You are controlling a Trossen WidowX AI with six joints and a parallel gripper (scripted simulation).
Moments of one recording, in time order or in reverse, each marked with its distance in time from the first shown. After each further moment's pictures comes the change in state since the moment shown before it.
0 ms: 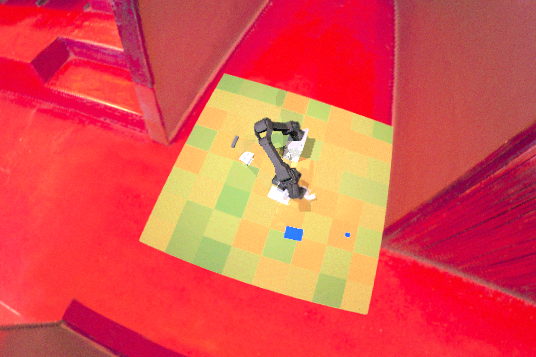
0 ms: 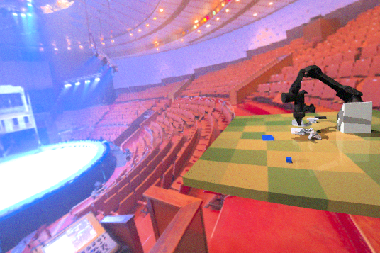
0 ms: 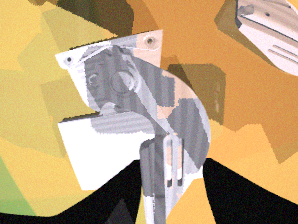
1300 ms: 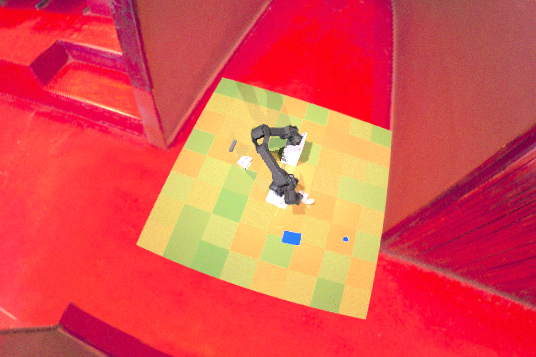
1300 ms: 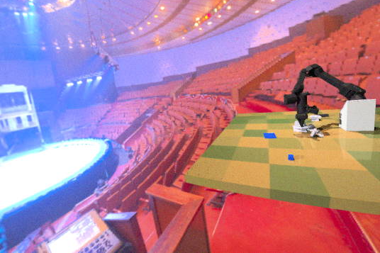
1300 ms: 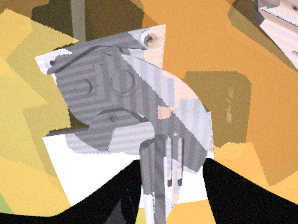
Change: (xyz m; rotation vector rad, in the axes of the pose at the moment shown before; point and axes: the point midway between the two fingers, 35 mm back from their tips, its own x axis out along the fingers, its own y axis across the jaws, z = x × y) arm 0.026 0.001 0.002 0.002 -0.002 0.004
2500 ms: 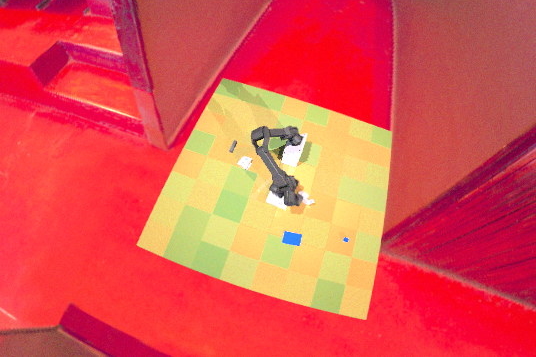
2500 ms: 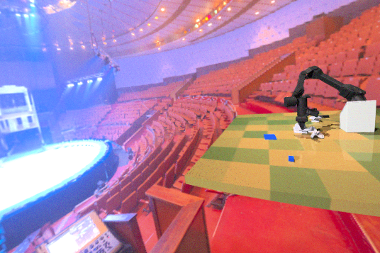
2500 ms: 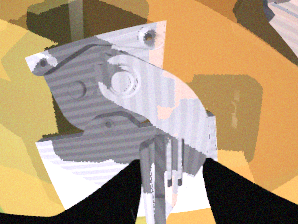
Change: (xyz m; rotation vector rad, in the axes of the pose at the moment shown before) arm 0.009 0.000 0.000 0.002 0.000 0.001
